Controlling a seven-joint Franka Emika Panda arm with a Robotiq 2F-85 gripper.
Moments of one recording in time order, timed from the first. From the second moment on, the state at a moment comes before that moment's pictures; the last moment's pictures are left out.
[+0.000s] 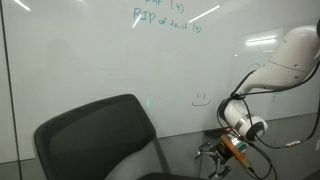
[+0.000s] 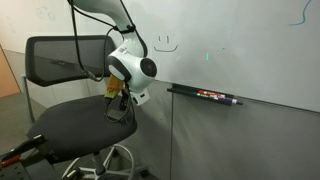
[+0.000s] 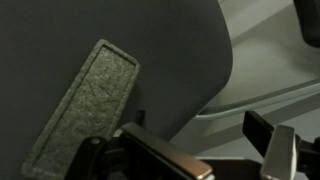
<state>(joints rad) 0.15 0.68 -0.10 -2.05 1.52 2.30 -0.40</state>
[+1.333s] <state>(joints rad) 0.18 0.68 -0.05 -2.05 1.17 2.38 0.59</state>
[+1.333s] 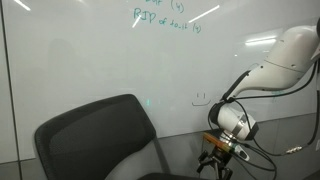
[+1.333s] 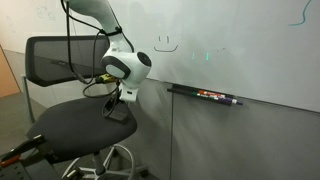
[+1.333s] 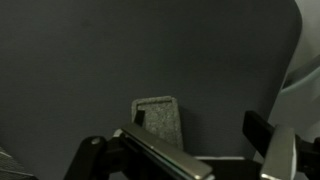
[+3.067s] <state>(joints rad) 0.30 0.55 -0.08 -2.21 0.66 2.58 0.71</state>
